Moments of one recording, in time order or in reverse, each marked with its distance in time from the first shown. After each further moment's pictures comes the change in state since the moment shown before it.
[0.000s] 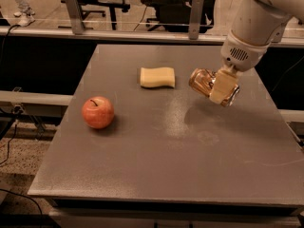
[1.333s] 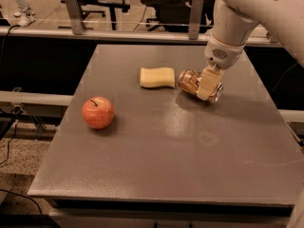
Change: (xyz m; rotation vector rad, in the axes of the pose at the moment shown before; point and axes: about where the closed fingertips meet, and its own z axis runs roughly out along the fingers) arm -0.044 -0.029 0.042 -0.055 0.010 -0.075
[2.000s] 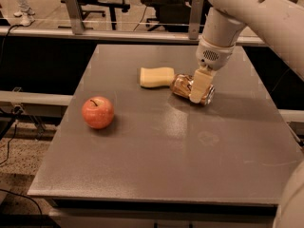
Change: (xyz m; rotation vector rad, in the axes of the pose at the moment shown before) arm -0.016 0.003 0.011 -0.012 0.014 -0.047
